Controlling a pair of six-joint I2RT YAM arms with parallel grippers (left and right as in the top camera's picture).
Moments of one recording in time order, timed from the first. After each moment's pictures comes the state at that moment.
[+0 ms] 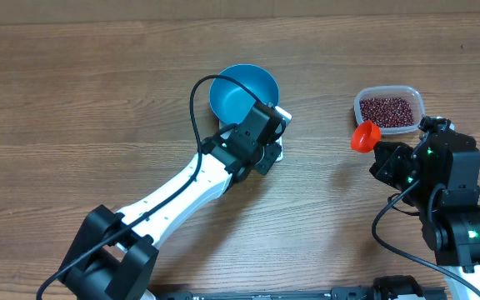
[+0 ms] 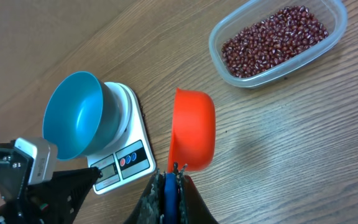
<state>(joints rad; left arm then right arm) -0.69 1.70 1.15 -0.41 -0.08 -0.02 0.05 0.87 0.97 -0.84 -0.10 0.57</state>
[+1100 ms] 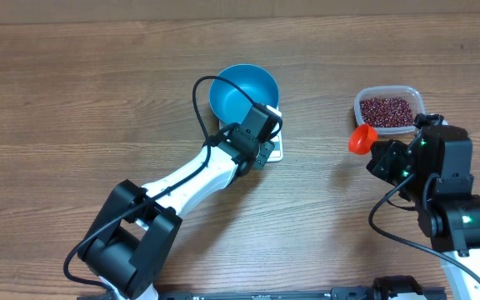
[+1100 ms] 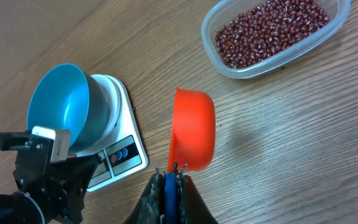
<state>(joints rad) -0.66 1.84 1.14 -0.32 -0.18 -0.05 0.05 0.93 0.97 -0.84 -0.10 0.57</state>
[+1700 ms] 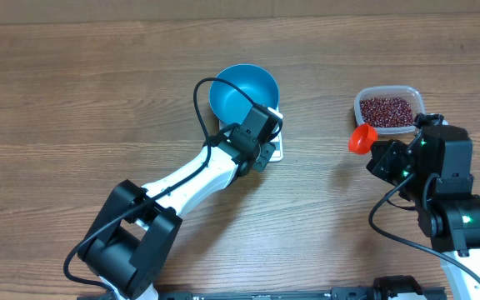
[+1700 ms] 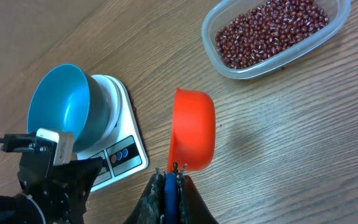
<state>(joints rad) -0.66 1.84 1.14 -0.33 -0.14 -0.05 0.05 0.93 0.97 -0.84 -0.10 0.57</state>
